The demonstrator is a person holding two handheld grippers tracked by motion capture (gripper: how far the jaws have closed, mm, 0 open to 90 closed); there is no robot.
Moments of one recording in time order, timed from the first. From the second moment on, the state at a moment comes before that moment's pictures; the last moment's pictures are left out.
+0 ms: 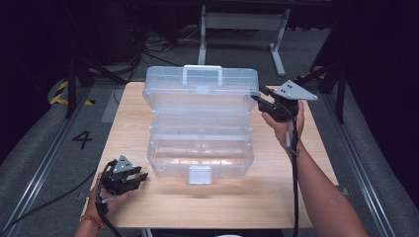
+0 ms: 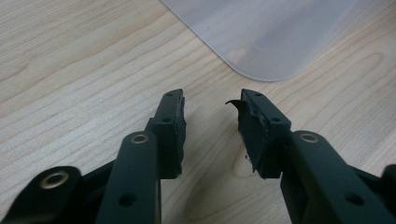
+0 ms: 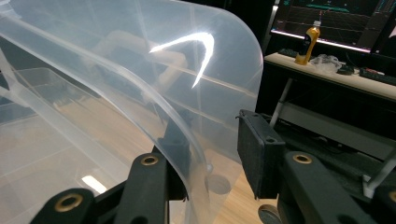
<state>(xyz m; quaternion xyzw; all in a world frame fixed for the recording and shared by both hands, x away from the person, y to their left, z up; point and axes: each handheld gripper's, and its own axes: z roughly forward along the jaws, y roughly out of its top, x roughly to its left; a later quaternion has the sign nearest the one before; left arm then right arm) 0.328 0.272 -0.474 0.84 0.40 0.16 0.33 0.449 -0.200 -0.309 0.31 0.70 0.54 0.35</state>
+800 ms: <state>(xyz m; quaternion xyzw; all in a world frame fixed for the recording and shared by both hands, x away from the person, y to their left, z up) 0.332 0.278 -0.481 0.82 0.45 0.17 0.32 0.469 -0.186 -0.304 0.35 0.67 0.52 0.39</state>
